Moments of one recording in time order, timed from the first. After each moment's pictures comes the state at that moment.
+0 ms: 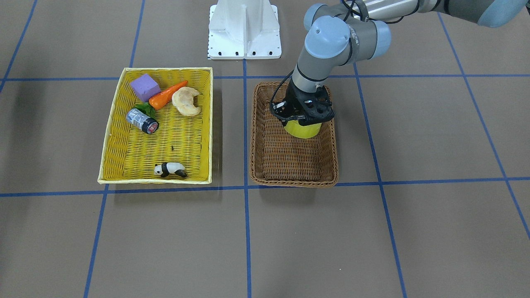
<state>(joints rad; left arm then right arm) -0.60 -2.19 -1.68 -1.70 -2.02 -1.47 1.39 -1.56 1.67 -1.33 2.36 0.05</state>
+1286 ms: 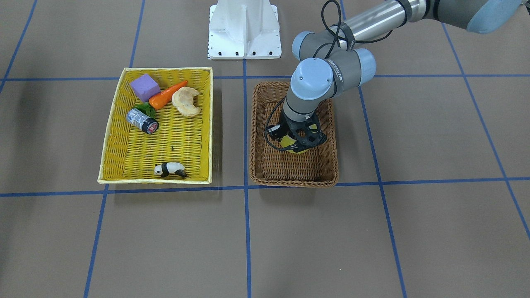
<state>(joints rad) -0.62 -2.29 -1.48 -1.69 -2.09 -1.47 1.37 -1.56 1.70 -1.40 2.36 0.06</state>
